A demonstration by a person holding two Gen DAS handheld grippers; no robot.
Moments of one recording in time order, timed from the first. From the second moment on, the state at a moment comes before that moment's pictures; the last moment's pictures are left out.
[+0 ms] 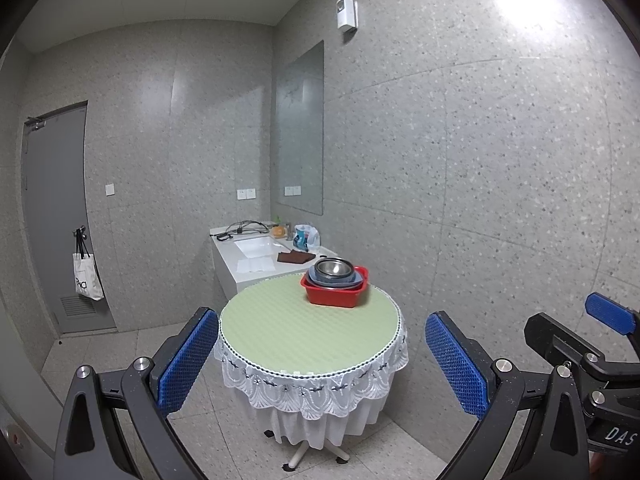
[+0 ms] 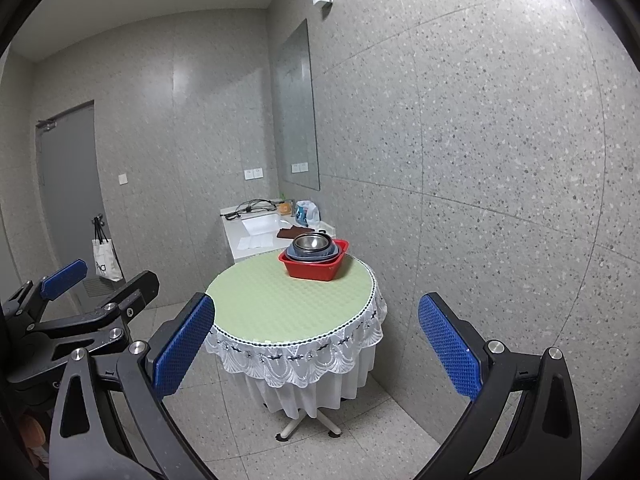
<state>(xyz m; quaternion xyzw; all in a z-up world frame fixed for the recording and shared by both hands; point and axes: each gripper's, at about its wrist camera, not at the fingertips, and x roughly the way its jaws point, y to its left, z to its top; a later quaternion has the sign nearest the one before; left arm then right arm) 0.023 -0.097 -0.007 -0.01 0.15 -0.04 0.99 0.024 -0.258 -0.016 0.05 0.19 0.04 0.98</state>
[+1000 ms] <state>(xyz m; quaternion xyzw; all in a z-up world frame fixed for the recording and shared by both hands) 0.022 -0.084 -0.007 -0.01 0.15 -0.04 0.99 0.024 -0.249 -0.012 0.05 0.19 0.03 0.98</state>
